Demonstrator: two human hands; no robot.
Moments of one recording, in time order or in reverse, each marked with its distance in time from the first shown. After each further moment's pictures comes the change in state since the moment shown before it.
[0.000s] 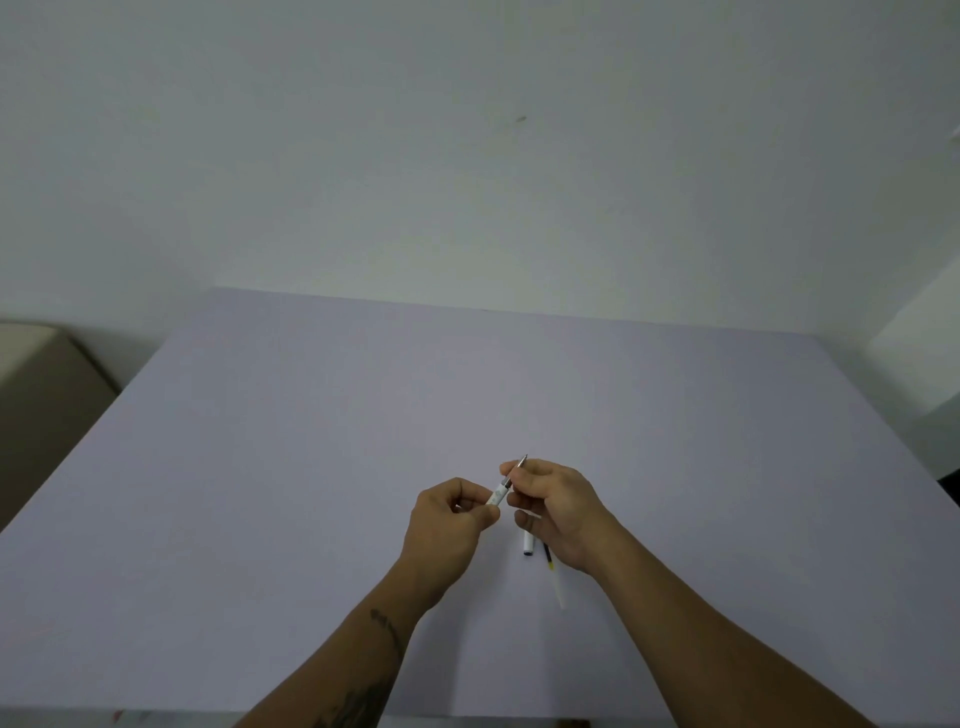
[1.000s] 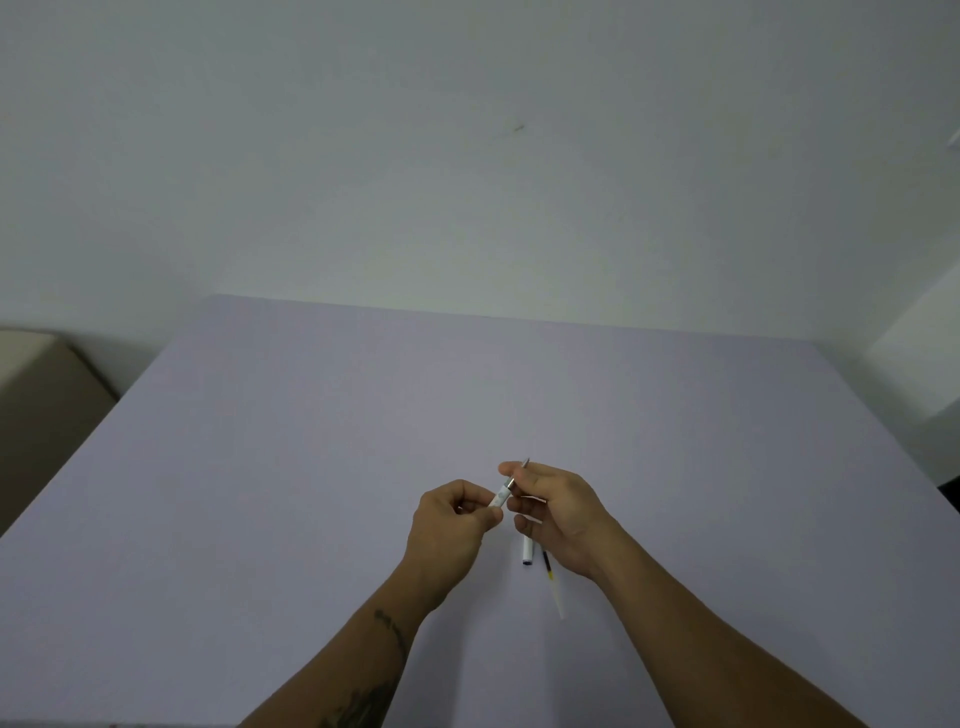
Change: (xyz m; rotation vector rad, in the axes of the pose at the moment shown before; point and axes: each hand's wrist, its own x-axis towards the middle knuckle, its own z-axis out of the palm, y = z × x) left_hand 0.006 0.006 0.003 0.009 0.005 0.006; right_hand 0.001 -0.007 -0.002 0.064 -0.024 0.003
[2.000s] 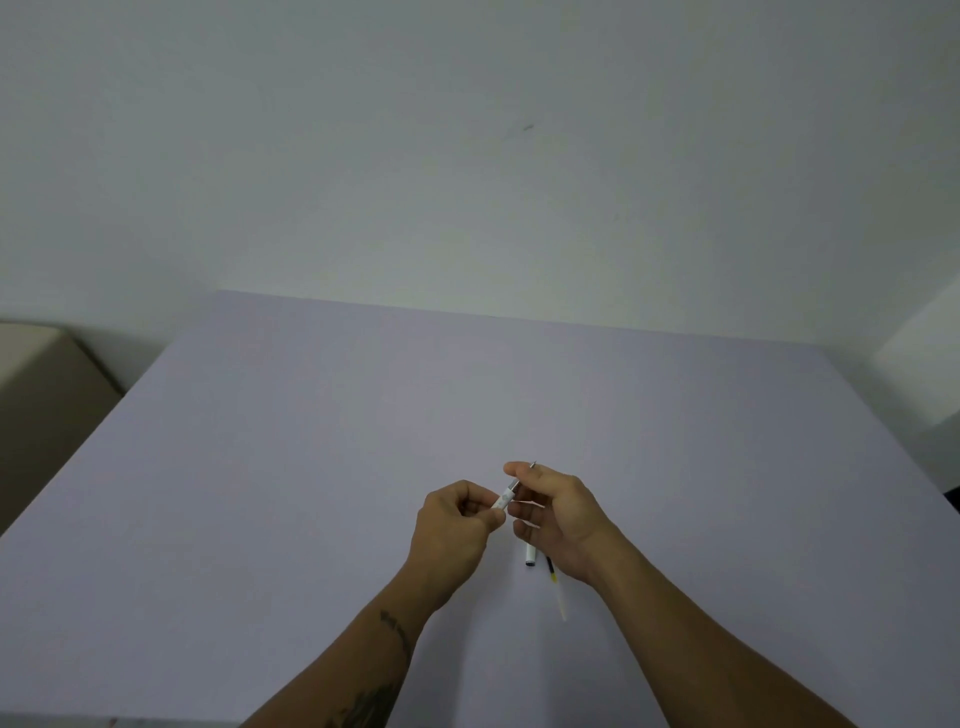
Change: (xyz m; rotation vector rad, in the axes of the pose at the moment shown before) left_hand 0.002 -0.002 0.000 0.025 -0.001 -0.011; right_hand 0.002 0.004 0.004 0.066 0.002 0.040
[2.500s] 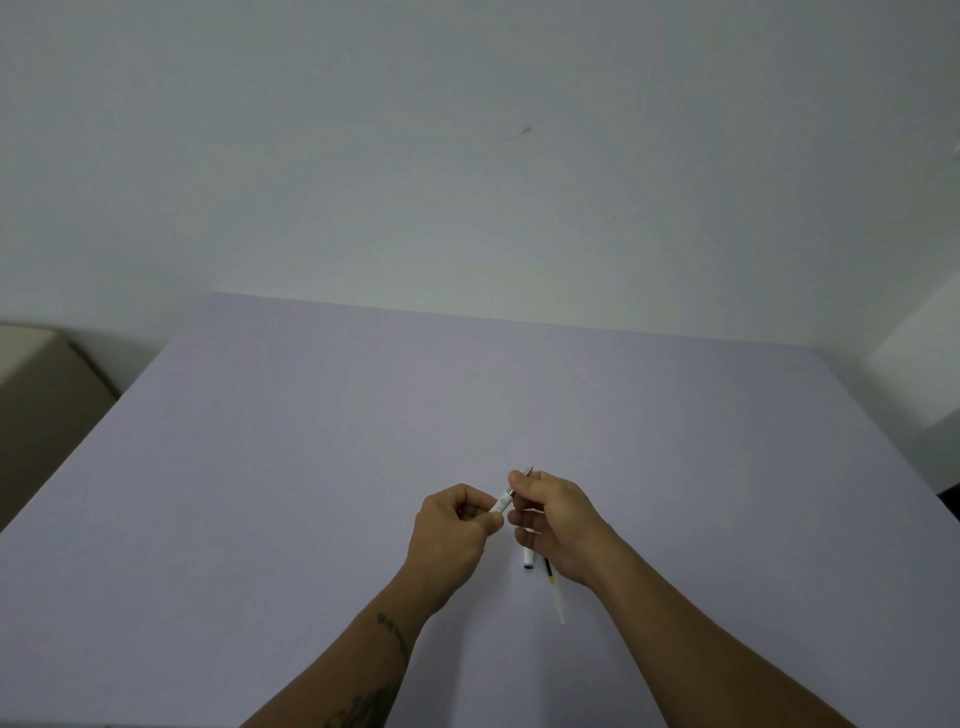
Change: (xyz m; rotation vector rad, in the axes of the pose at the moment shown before) left_hand 0.003 -0.005 0.000 0.005 -0.005 -0.015; right_hand 0.002 0.001 0.003 -0.108 0.066 0.003
